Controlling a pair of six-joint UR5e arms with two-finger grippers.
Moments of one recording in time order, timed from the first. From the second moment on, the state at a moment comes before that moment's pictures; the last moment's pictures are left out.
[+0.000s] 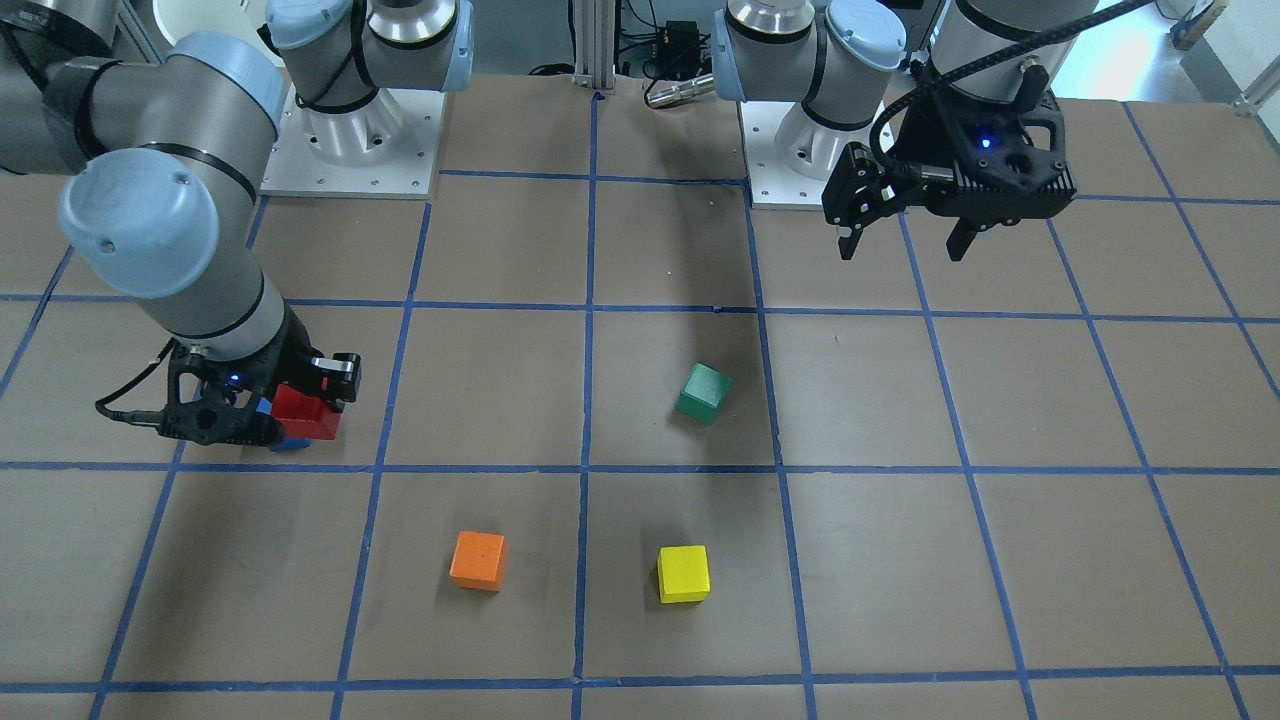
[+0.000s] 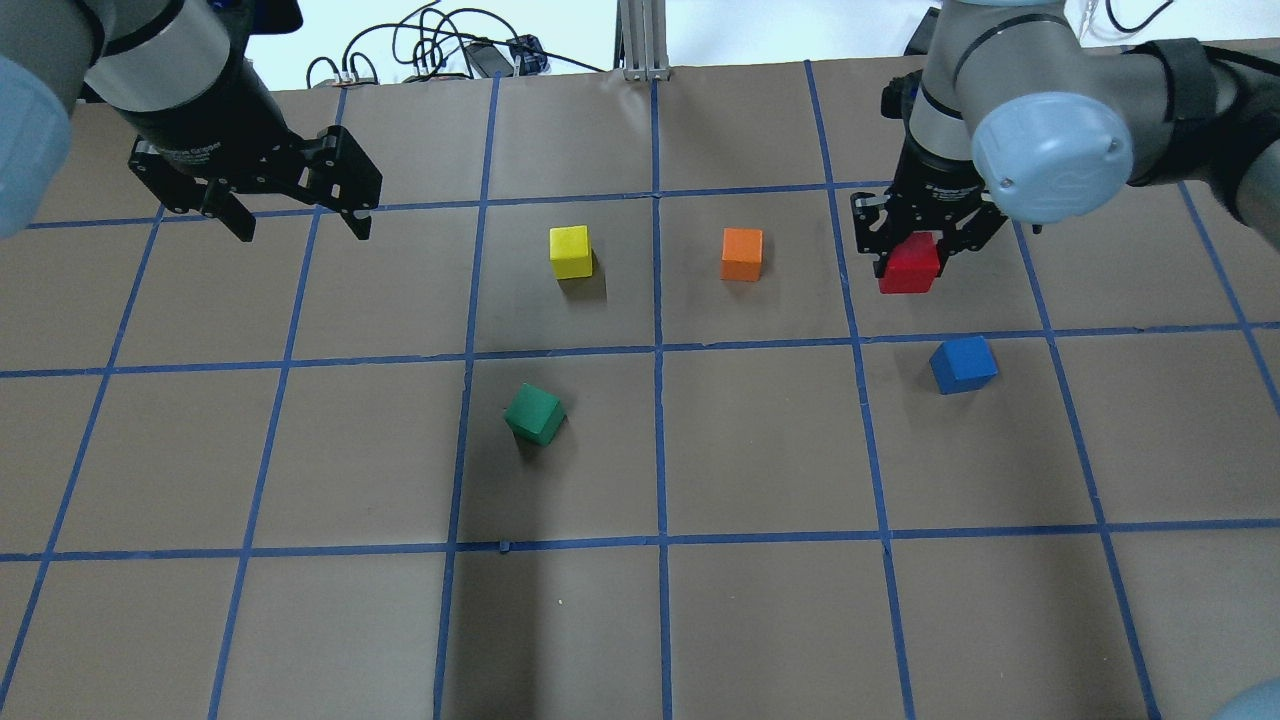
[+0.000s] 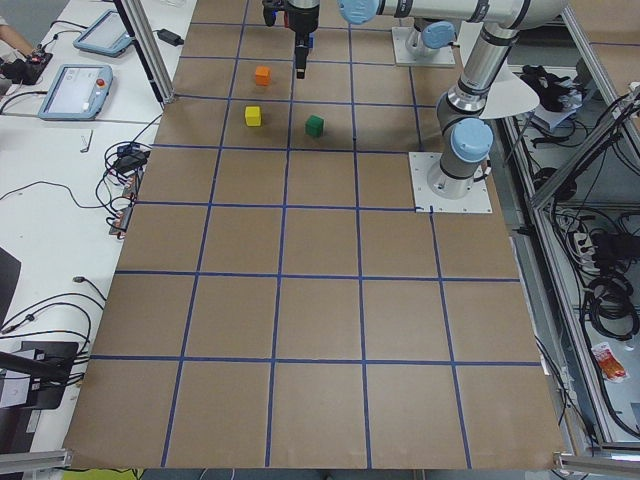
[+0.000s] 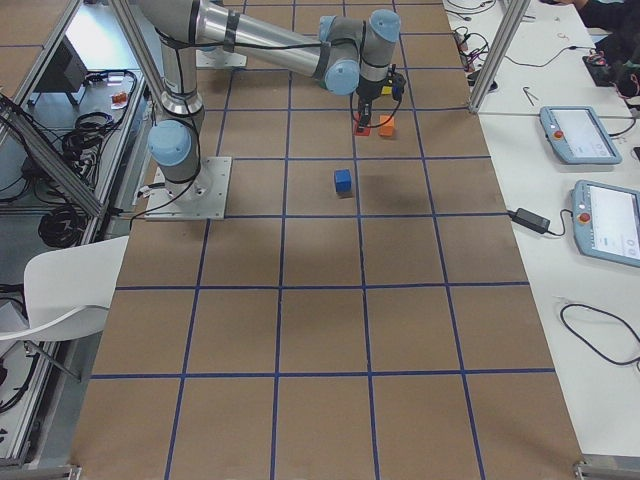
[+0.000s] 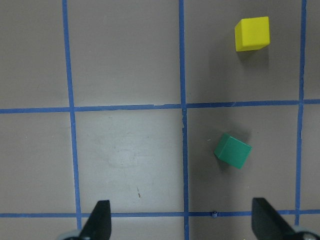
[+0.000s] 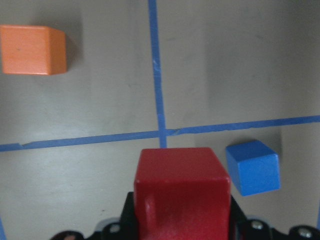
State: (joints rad) left arm -1.55 -1.54 -1.55 -1.56 1.61 0.04; right arm 1.51 -1.34 1.69 -1.81 -1.62 0.00
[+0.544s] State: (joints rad) left arm -1.55 -1.54 -1.55 -1.56 1.60 0.04; right arm 1.39 -1.40 1.90 -1.99 -1.62 -0.21
